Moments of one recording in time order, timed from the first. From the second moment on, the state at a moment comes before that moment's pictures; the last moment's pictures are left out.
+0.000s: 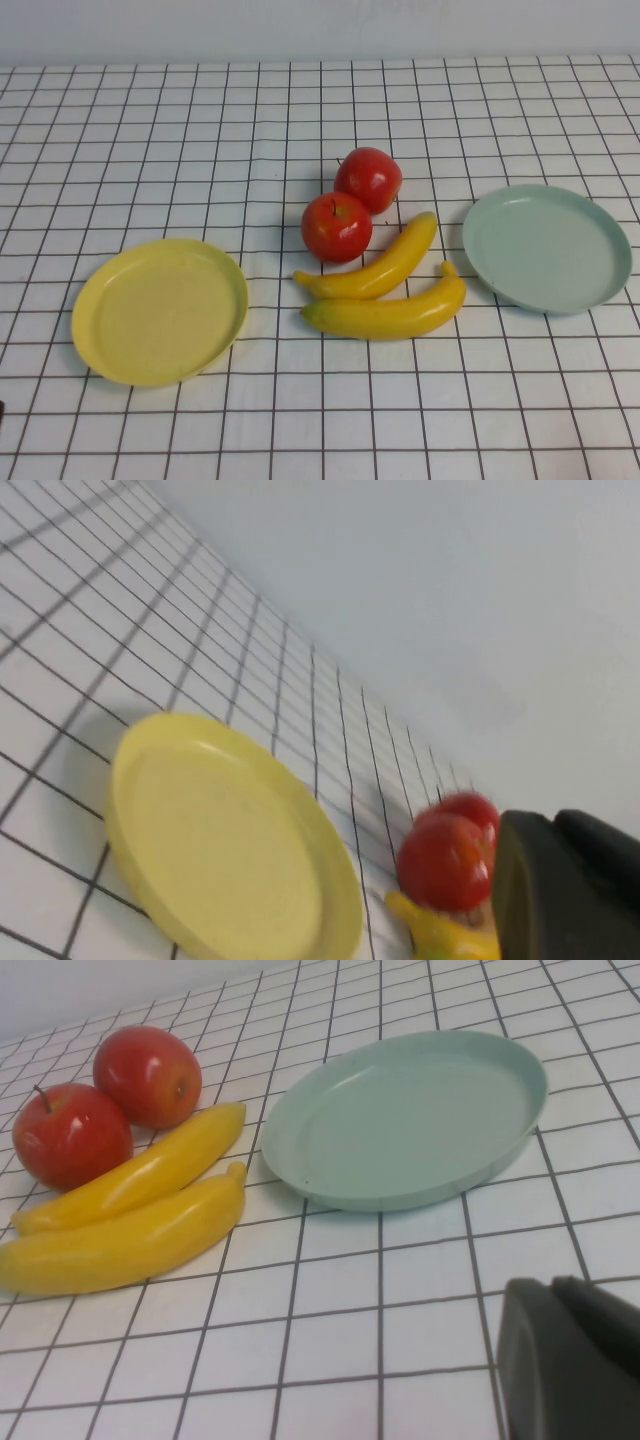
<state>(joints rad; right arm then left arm) 0.06 -0.01 0.03 0.37 0.34 -0.06 -0.04 -0.01 0.01 -0.77 0.15 -0.08</state>
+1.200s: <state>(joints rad) 0.06 -0.01 0.03 0.37 0.34 -0.06 -0.29 0.87 -0.68 -0.25 0.68 0.26</state>
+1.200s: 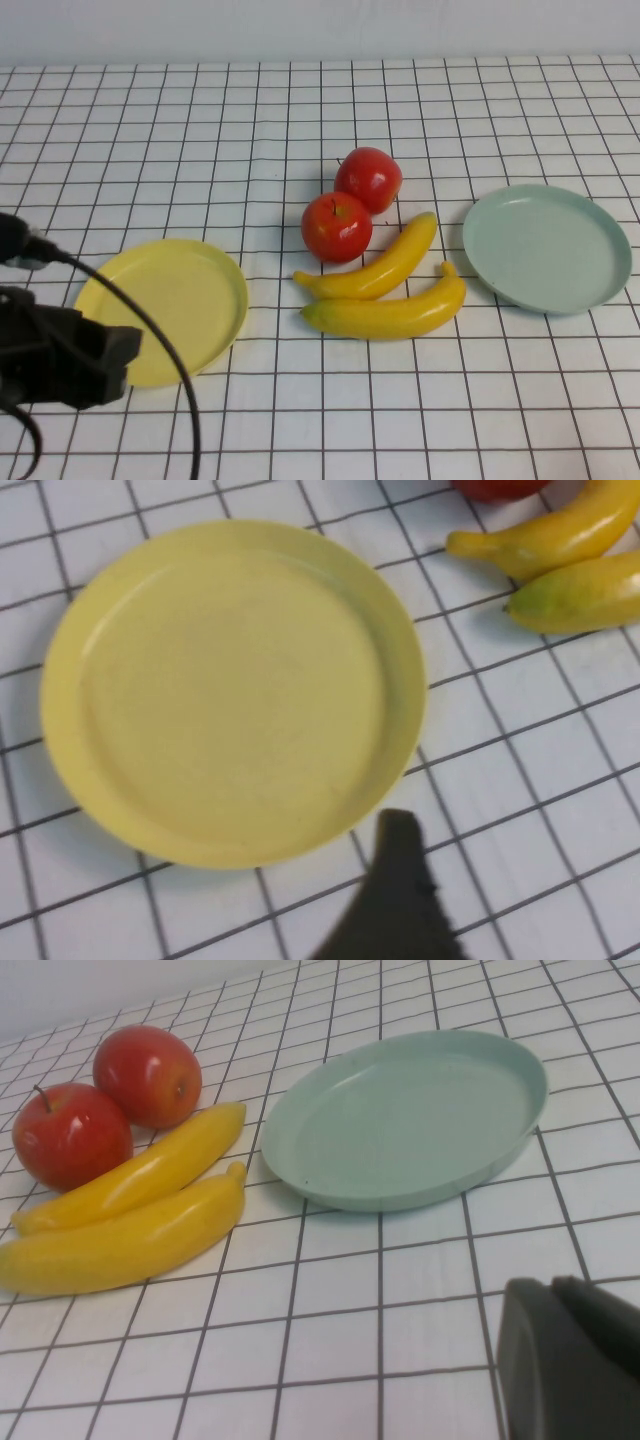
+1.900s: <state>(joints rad) 0.06 -0.01 0.03 0.37 0.34 -0.06 -0.58 1.79 -1.54 -0.08 0.84 0.18</state>
